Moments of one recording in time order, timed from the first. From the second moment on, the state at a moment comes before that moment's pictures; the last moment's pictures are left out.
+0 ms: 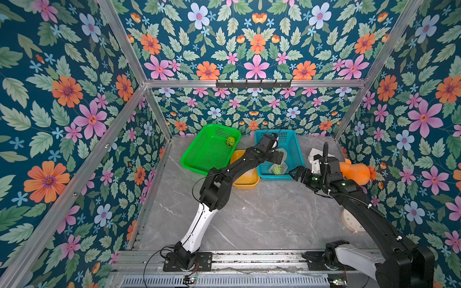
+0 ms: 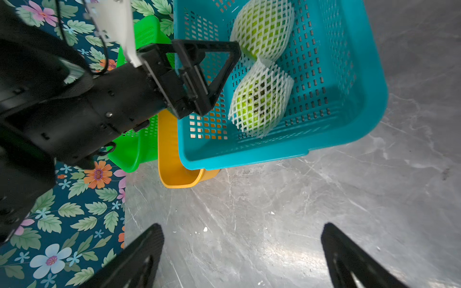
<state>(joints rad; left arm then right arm) -0.74 2.33 2.04 -0.38 0.05 -0.21 0.21 1.12 0.90 -0.52 -0.32 0.66</state>
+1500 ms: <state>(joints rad) -0.23 2.43 2.06 -0.15 0.18 -0.31 0.21 1.23 0.91 -0.40 -0.36 0.68</state>
